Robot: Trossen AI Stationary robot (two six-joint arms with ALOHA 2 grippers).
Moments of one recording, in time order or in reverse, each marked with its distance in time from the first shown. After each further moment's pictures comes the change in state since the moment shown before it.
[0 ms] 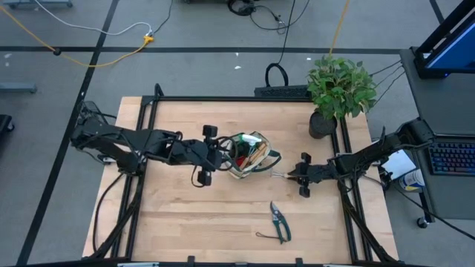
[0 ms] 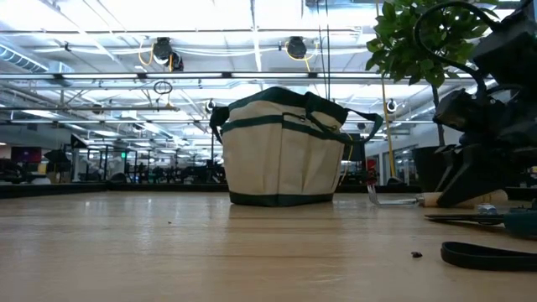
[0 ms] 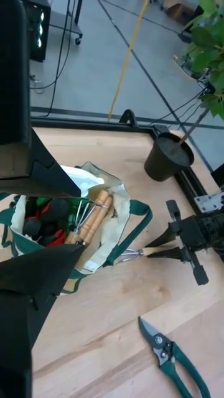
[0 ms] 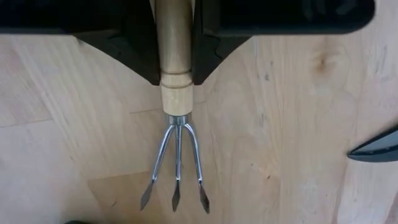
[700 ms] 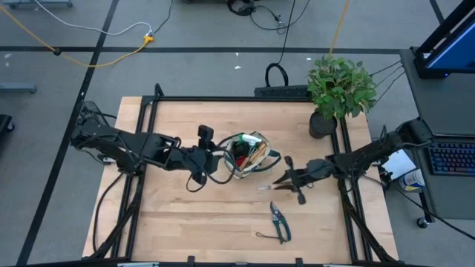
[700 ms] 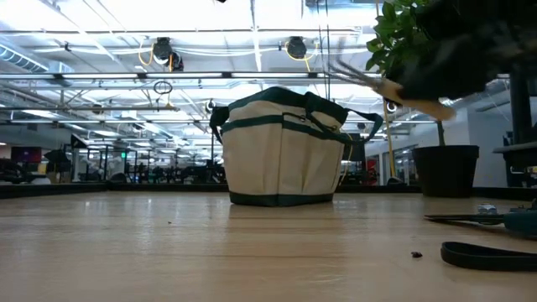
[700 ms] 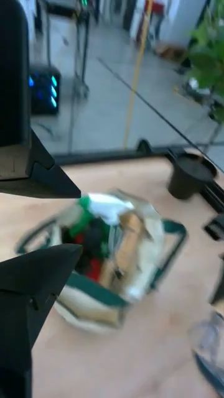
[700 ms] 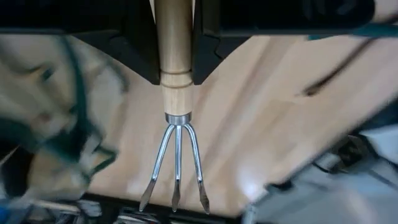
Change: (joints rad) left arm -0.053 -0.008 0.000 -0.098 -0.180 0.113; right arm -0.002 0.003 0.235 0.225 -0.242 -0.389
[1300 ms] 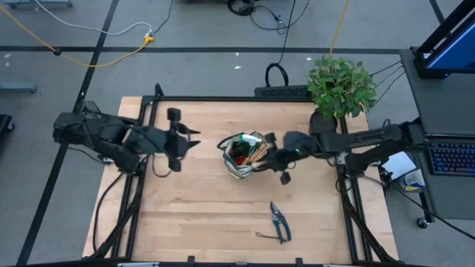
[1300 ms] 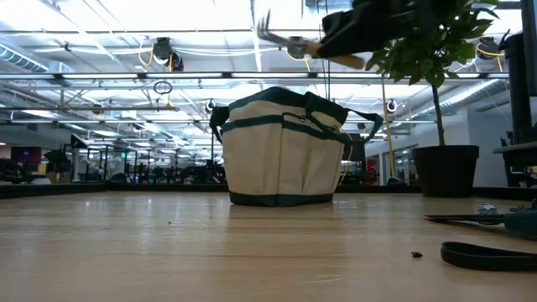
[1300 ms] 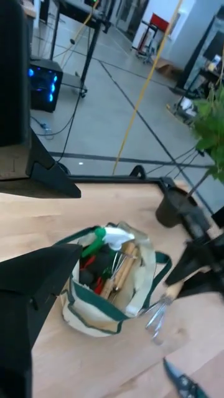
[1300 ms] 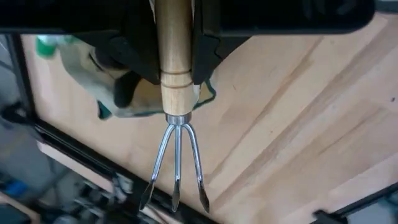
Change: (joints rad) left arm 0.010 -0.262 0.001 -0.118 0.005 -0.054; right arm -0.267 0.154 0.546 -0.535 -0.171 -0.427
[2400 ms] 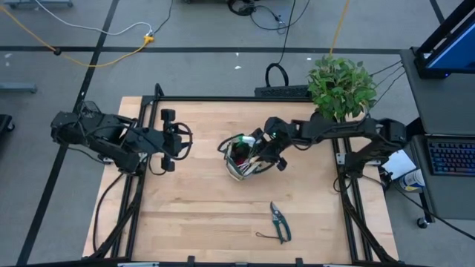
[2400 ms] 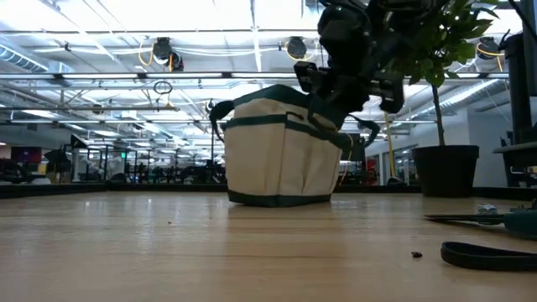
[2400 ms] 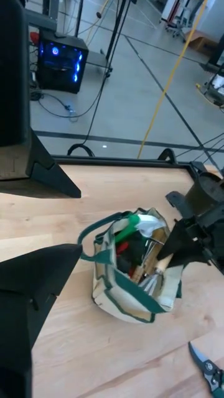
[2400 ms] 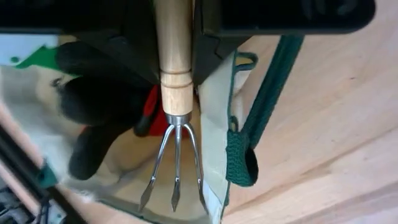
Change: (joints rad) left arm 0.001 -0.030 -0.001 -0.162 0.027 -0.136; right arm -0.220 0.231 0.065 -0.091 -0.251 -0.467
